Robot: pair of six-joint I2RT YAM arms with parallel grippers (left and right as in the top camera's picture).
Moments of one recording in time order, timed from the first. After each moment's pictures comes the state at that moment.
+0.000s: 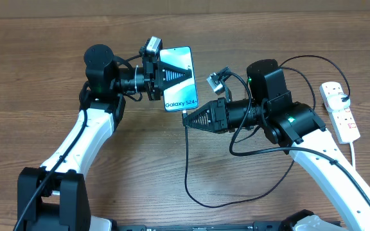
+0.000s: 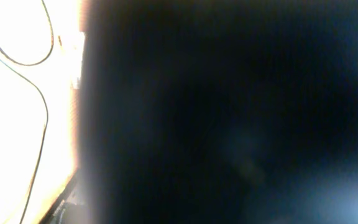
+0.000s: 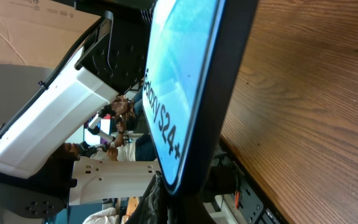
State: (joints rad) left arm -0.16 1.62 1.02 0.60 1.37 -1.57; right arm 0.44 1.34 1.14 -0.49 -1.06 0.69
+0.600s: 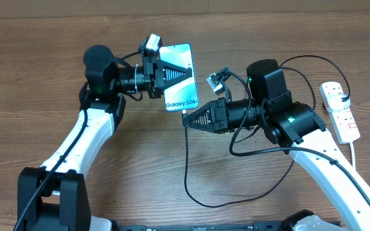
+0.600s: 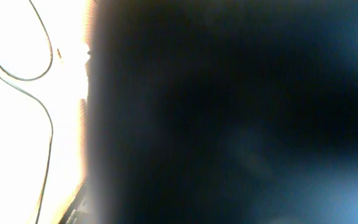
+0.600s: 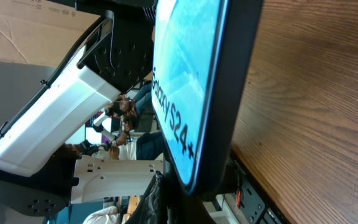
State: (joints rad) left arm -0.16 1.62 1.02 0.63 1.36 -1.52; right arm 0.44 1.34 1.14 -0.49 -1.07 0.70
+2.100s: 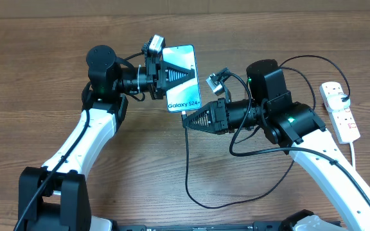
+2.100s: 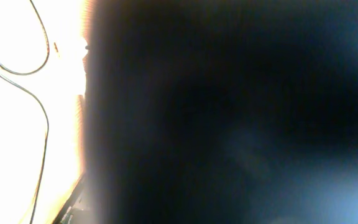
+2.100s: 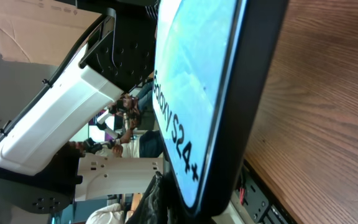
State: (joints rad) left arm -0.18 1.62 1.02 0.63 1.36 -1.54; right arm 0.44 1.34 1.14 -0.49 -1.08 0.71
